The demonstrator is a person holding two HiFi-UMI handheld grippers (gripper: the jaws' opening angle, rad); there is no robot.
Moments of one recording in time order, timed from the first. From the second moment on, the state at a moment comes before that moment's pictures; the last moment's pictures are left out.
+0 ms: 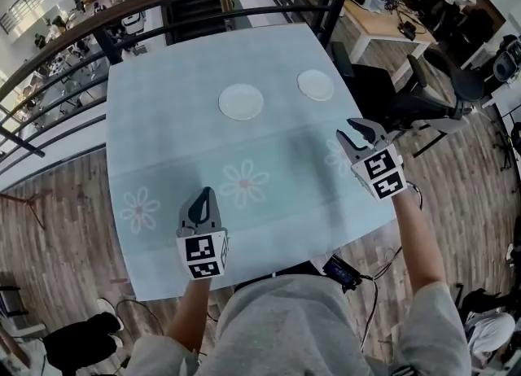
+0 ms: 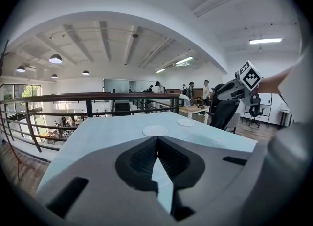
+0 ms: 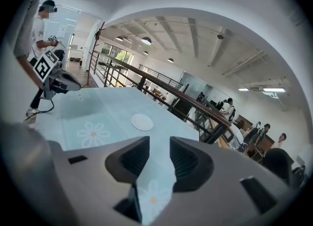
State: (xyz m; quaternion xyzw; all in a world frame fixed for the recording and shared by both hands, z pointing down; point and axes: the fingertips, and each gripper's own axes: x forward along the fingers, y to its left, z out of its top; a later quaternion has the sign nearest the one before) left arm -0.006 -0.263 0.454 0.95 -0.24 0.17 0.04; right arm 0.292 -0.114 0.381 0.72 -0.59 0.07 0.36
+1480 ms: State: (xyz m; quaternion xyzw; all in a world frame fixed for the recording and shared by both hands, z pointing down) left arm 0.144 -0.300 0.578 0.93 -0.23 0.29 0.07; right arm 0.486 -0.245 0.601 0.60 -0.61 0.14 0.49
